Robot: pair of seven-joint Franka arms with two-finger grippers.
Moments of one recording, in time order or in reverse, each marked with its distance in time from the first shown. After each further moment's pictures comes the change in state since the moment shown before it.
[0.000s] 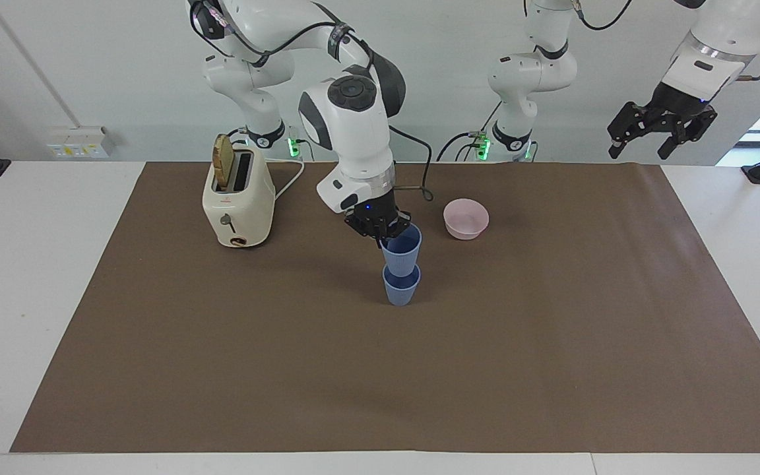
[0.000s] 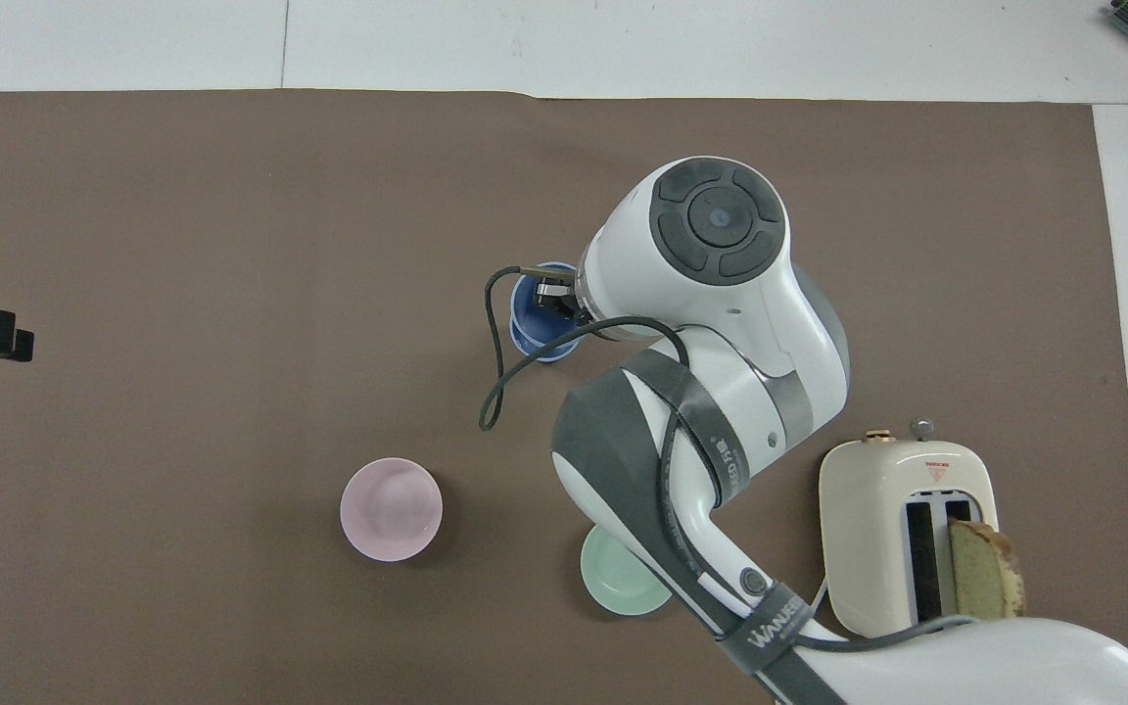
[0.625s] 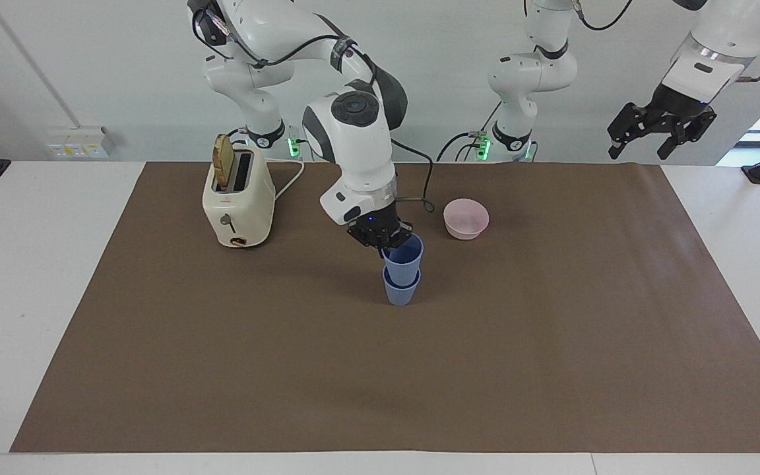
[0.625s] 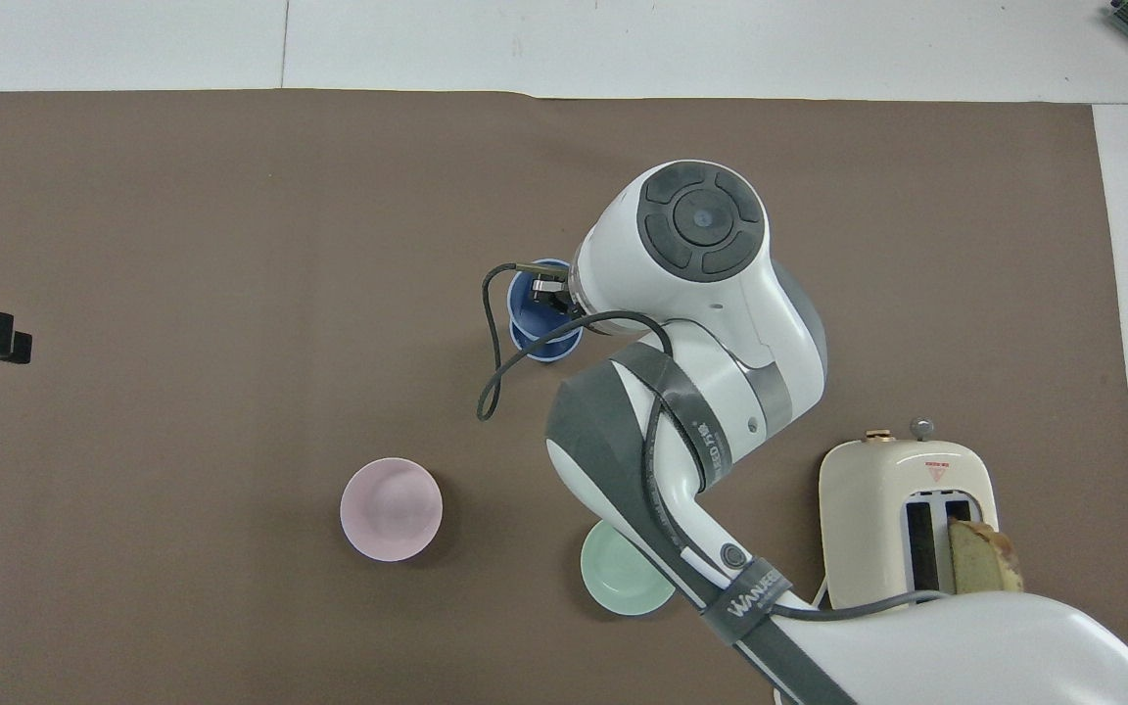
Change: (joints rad) left arm 0.001 0.000 0.006 -0.003 0.000 -0.002 -0.002; right arm 0.005 0.038 -0.001 -0.002 -0.006 0.045 0.000
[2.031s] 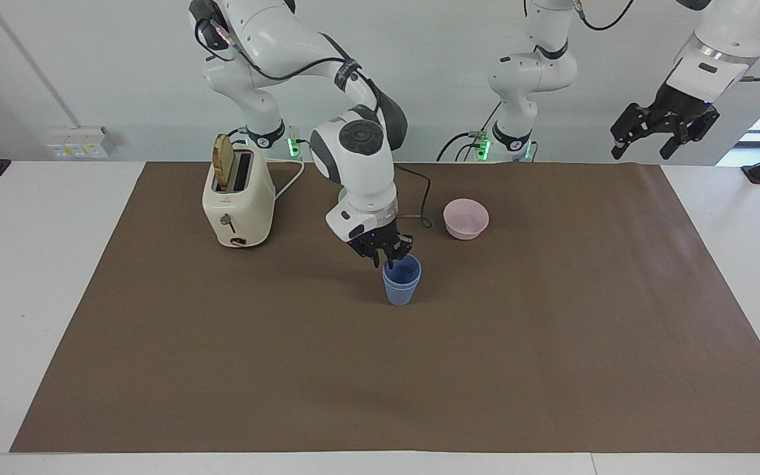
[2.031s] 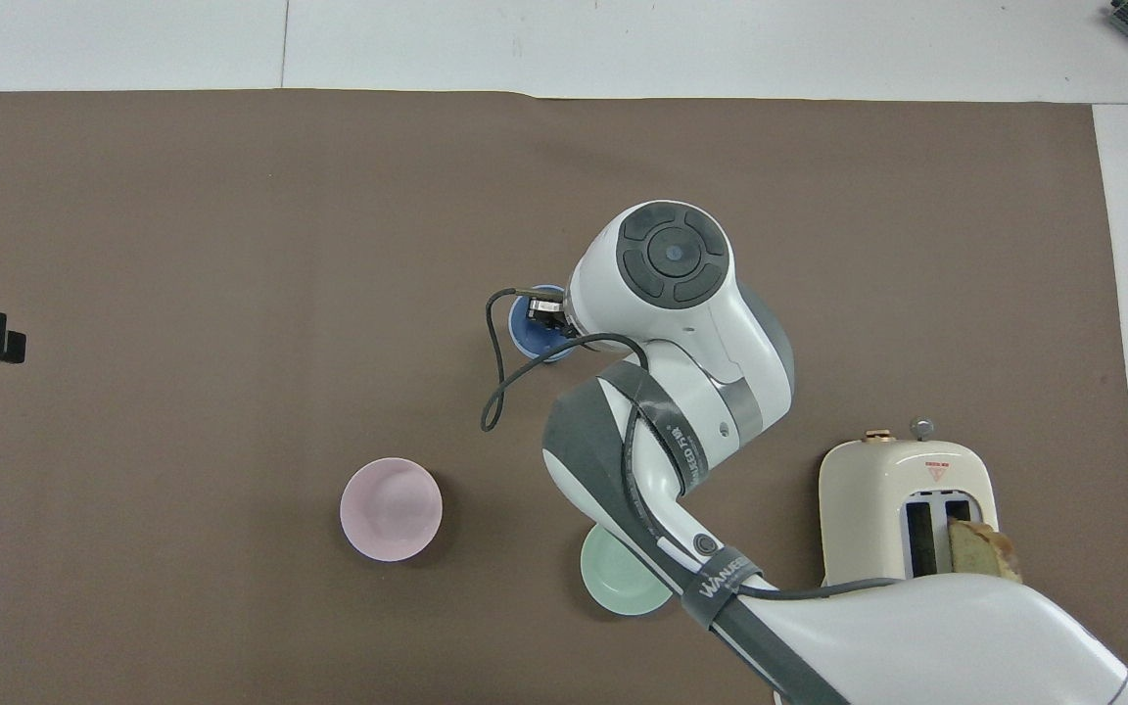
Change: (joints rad) left arm 0.000 0.000 0.005 0.000 0.000 0.000 -0.003; right arm 0.001 0.003 0.000 -0.088 -0.021 0.090 0.000
